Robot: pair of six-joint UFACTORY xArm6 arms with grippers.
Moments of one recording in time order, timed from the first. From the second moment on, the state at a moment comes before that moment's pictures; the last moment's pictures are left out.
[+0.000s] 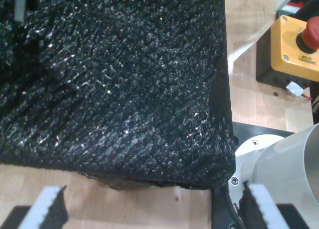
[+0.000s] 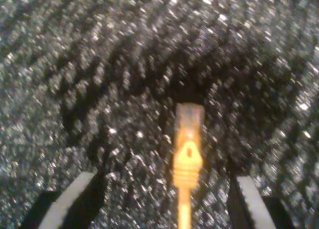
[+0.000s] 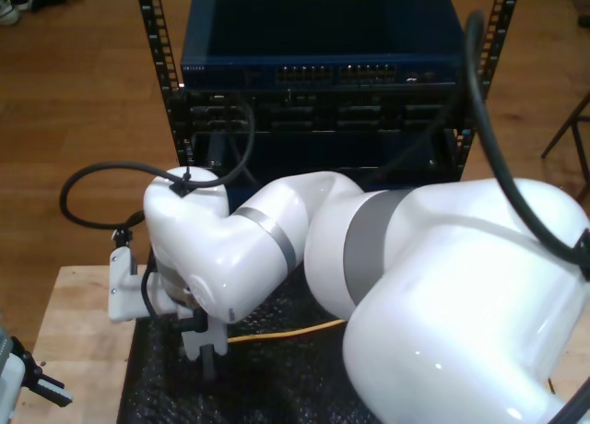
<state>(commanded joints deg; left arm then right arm) 45.7 -26.2 -31.3 -21.1 94.1 -230.1 51.6 17.5 -68.1 1.5 50.2 -50.5</state>
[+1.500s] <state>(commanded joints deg) 45.6 -26.2 -31.3 -21.1 94.5 -230.0 52.2 19.0 -70.1 -7.1 50.2 -44.7</state>
